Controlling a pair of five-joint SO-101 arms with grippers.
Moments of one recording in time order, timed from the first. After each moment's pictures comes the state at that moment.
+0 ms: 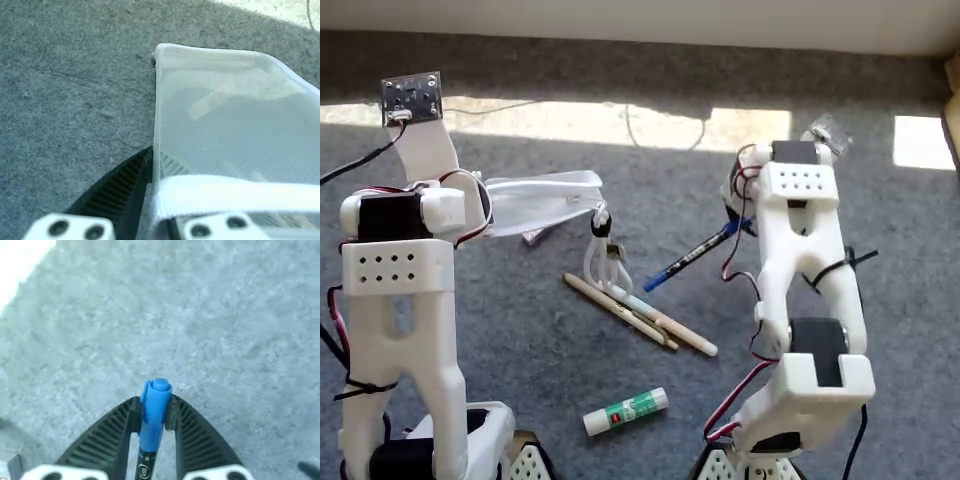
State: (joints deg) left arm -12.4 -26.7 15.4 82.0 13.5; right arm -2.7 6.5 0.3 75.6 -41.1
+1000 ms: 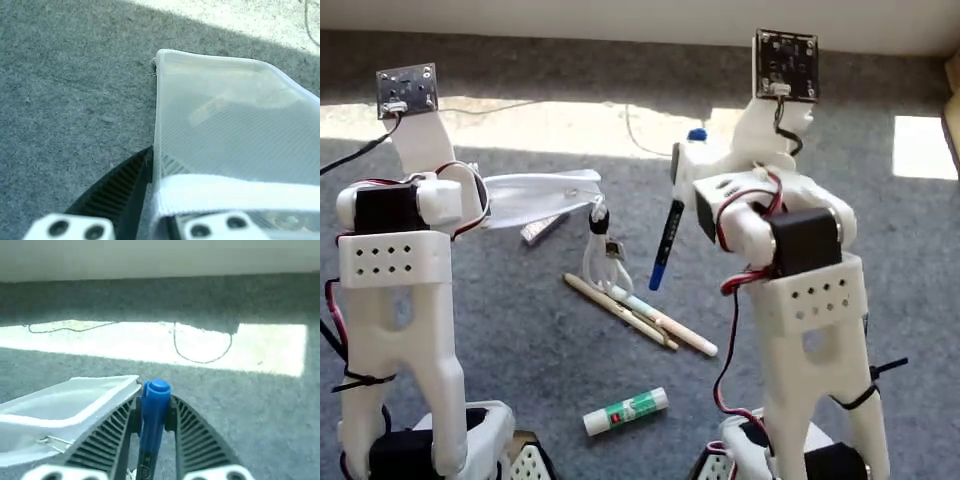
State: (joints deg) left arm -12.4 -25.5 12.4 82.0 13.5; right arm -18.8 -30.8 0.3 70.2 -10.2
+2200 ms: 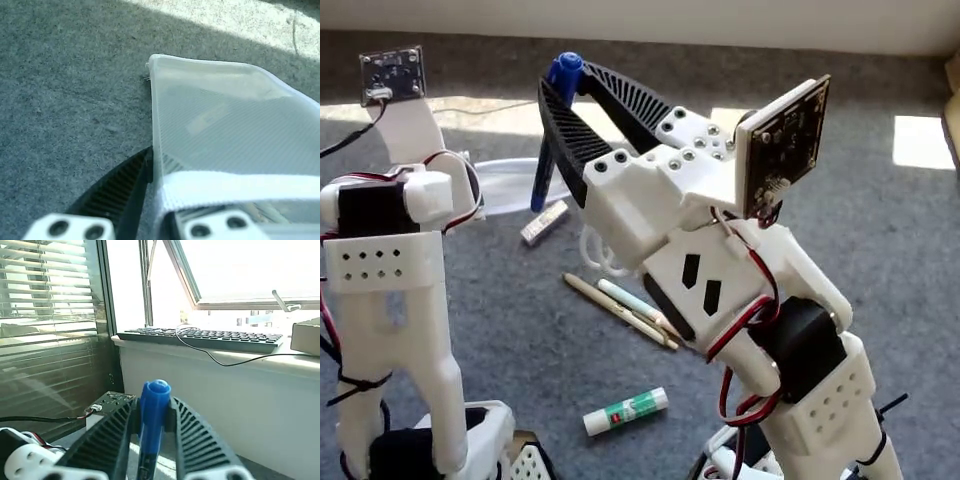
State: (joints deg) left arm -12.2 -25.3 3.8 86.6 13.5; right arm -41.0 -41.5 0.3 38.3 -3.5
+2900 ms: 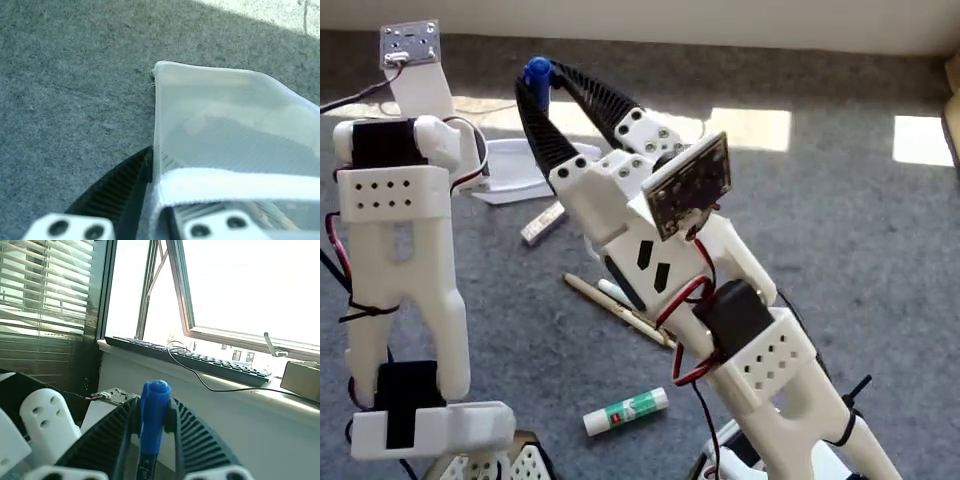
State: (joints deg) left arm -10.6 -5.0 -14.2 93.8 13.5; right arm -41.1 -41.8 24.2 6.9 10.7
